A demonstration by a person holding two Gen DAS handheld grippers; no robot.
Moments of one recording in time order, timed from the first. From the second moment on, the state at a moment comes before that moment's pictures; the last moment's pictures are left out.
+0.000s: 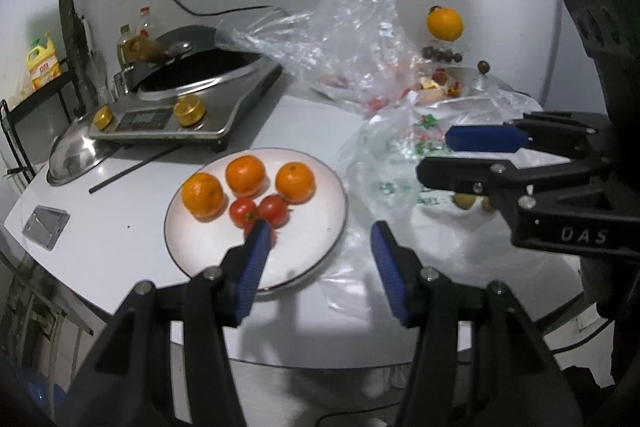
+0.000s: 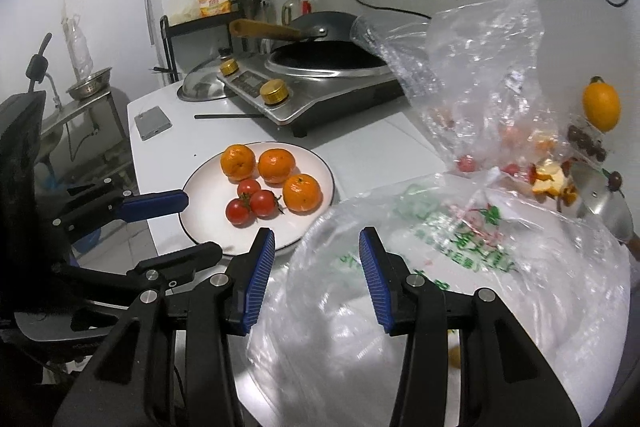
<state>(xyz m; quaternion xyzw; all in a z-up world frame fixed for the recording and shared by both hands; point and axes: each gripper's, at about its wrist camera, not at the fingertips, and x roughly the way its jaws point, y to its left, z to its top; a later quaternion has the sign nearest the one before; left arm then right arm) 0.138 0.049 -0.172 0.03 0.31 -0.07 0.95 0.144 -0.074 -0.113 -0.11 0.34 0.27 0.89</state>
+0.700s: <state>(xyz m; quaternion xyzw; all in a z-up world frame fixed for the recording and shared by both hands) 0.130 -0.034 -0.154 0.05 0.30 -0.12 0.95 0.114 -0.161 -0.101 -0.08 0.32 0.24 0.91</state>
